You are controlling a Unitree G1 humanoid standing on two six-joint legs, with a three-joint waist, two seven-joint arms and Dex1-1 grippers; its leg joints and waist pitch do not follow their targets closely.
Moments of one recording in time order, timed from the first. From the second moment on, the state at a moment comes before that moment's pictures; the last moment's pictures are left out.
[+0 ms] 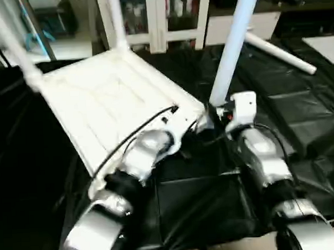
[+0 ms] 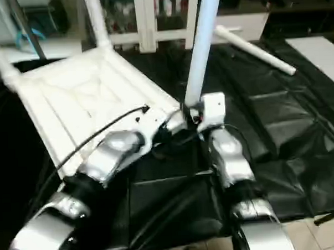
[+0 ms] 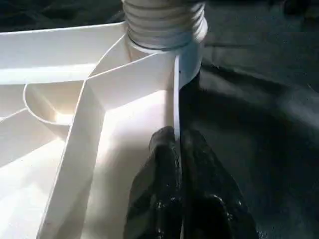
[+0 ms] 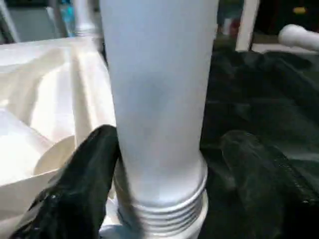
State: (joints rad) left arm -0.68 0.06 -0.33 0.58 0.10 0.34 -0.58; right arm -0.49 -0.20 0.00 0.56 0.23 -0.03 0.27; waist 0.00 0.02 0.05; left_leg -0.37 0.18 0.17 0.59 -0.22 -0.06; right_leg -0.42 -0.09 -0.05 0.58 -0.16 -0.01
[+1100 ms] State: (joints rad) left arm -0.51 0.39 -0.43 0.24 -0.03 0.35 -1.15; right arm -0.23 -0.63 0.17 0.04 0.38 0.34 0.99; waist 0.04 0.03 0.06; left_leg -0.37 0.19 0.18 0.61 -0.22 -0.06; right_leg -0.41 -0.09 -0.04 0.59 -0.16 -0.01
